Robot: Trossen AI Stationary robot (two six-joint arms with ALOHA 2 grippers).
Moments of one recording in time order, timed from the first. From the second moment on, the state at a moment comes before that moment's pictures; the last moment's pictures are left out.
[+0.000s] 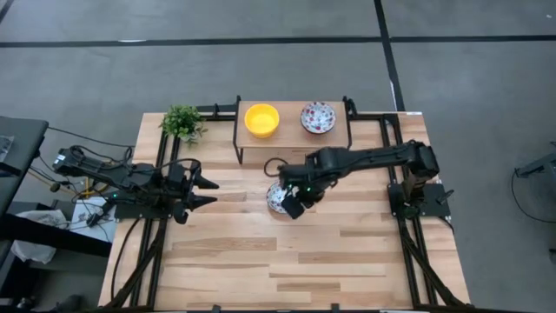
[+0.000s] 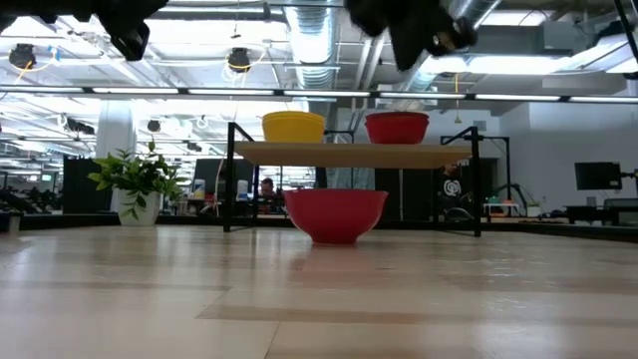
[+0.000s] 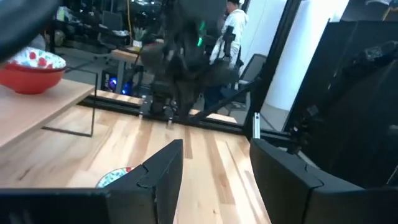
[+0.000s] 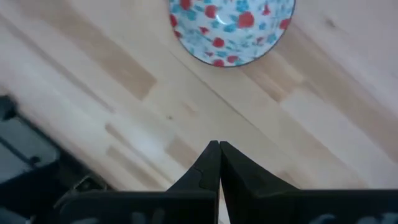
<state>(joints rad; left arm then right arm) -0.33 0.43 0.33 0.13 -0.21 -0.21 0.11 1.87 1.83 -1.34 -0.16 0.92</state>
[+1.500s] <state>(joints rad) -0.34 0.18 0.23 0.02 -0.12 -0.16 0.02 1.85 1.40 -0.90 -0.05 1.28</state>
